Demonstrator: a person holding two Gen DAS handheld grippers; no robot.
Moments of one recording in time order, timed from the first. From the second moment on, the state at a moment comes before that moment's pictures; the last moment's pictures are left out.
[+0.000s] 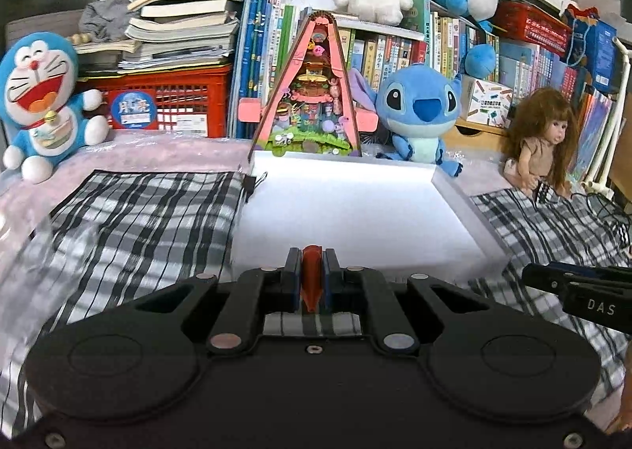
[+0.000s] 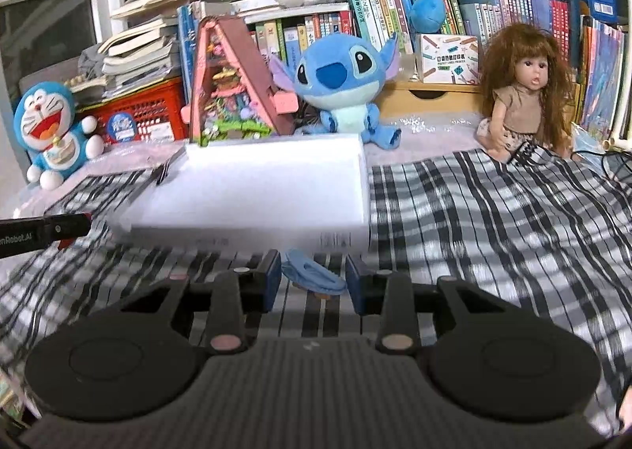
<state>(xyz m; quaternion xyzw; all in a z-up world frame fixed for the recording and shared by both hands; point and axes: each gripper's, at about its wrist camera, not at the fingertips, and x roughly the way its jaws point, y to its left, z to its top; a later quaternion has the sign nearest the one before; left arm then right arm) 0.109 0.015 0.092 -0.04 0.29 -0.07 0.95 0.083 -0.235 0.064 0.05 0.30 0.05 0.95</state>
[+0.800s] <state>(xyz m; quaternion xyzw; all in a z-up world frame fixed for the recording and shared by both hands) 0.233 -0.019 0.038 -0.03 0.39 -0.03 0.92 0.216 -0.226 0.041 0.07 0.41 0.06 0.91</state>
